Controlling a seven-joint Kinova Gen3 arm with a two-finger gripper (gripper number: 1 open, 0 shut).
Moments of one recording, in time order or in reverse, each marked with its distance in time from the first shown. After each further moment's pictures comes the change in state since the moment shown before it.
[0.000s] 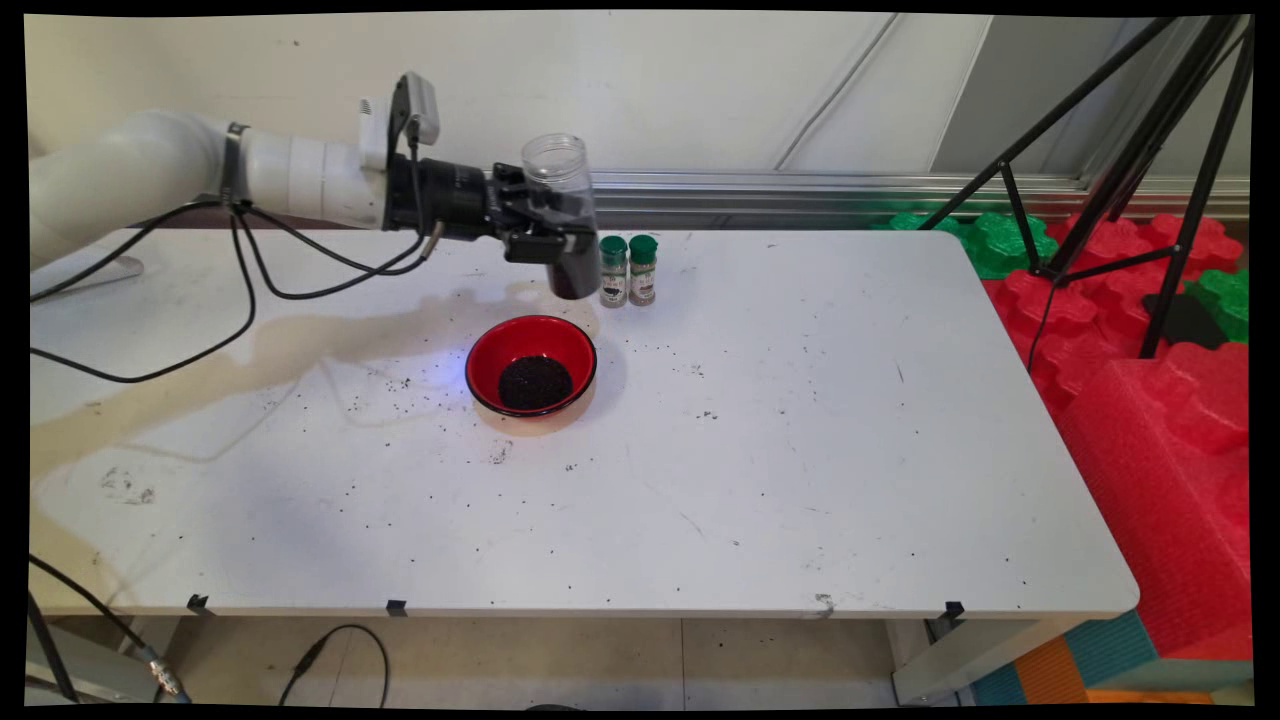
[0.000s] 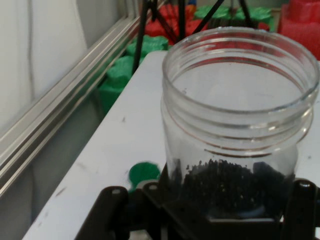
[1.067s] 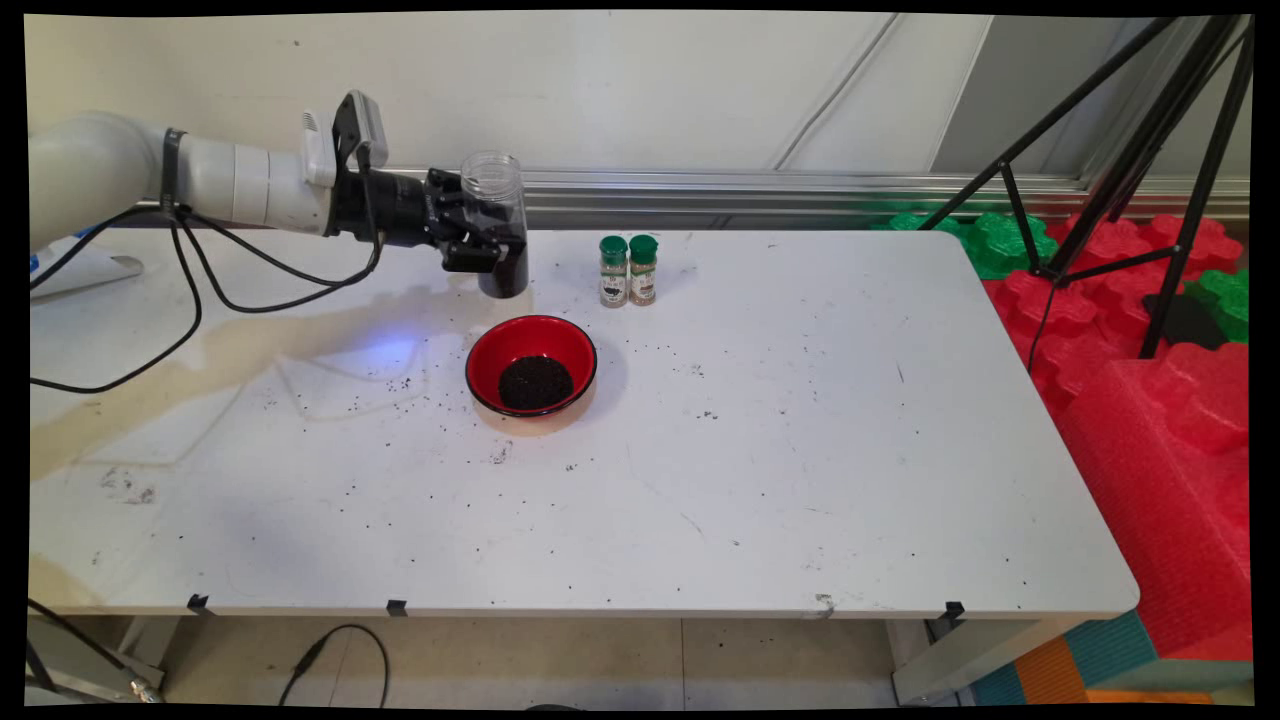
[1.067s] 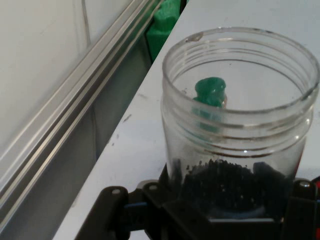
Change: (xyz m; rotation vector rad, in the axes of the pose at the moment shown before) arm -0.035 -0.025 -0.049 0.117 -0.125 0.088
